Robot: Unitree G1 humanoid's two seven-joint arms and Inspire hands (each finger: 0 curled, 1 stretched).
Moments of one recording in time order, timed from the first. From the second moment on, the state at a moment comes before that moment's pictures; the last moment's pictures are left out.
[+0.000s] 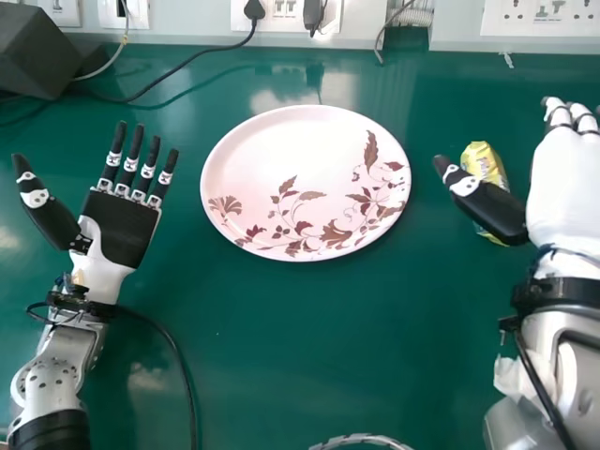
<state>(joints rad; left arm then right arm) -0.30 0.17 0.55 0.34 -1.07 0.45 -0.77 -0.12 0.07 0.02 -0.88 -1.97 0.26 0.75</state>
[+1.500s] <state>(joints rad) -0.30 0.17 0.56 0.35 -1.07 0.46 -0.81 -0.19 0.00 -0.11 -0.61 -1.83 0.31 0.80</state>
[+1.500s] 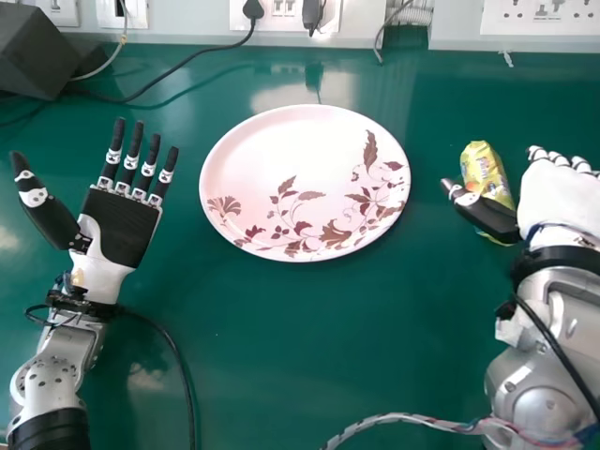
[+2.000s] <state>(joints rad) -0.30 0.18 0.56 0.35 -1.07 0.46 -0.81 -0.22 -0.05 -0.11 -0.53 -1.82 0.36 0.80</state>
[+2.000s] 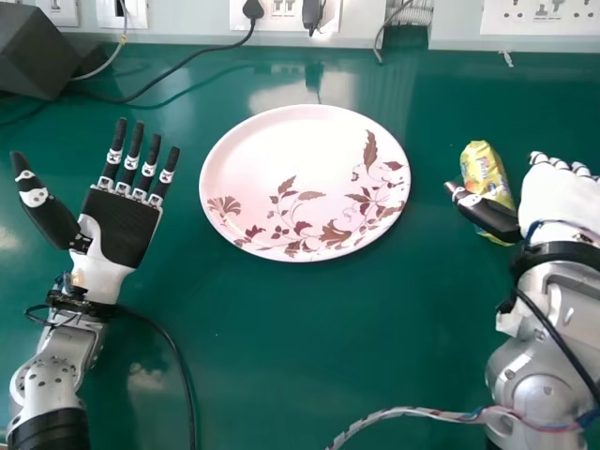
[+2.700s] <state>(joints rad) -0.30 0.18 0.56 0.34 -1.07 0.47 -0.81 -0.23 -0.11 -0.09 -0.38 -1.76 0.44 0.74</state>
